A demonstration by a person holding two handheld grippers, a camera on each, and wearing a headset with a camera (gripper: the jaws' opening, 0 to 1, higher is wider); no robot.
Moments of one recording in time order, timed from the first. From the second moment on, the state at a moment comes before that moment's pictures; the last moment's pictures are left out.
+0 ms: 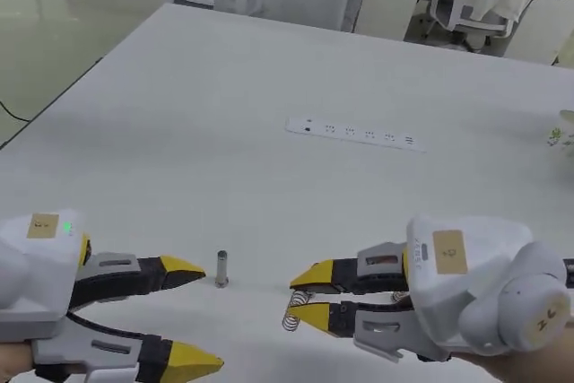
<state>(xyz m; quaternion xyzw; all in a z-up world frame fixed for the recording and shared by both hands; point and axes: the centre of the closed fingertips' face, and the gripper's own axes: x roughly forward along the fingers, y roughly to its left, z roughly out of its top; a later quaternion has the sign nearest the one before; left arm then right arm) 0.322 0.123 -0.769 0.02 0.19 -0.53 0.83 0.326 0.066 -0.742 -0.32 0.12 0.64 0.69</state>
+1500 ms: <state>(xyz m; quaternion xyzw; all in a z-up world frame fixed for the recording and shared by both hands) 0.324 0.160 -0.767 0.02 0.18 -0.48 0.86 0.348 0.097 -0.743 -0.33 0.10 0.65 0.68</state>
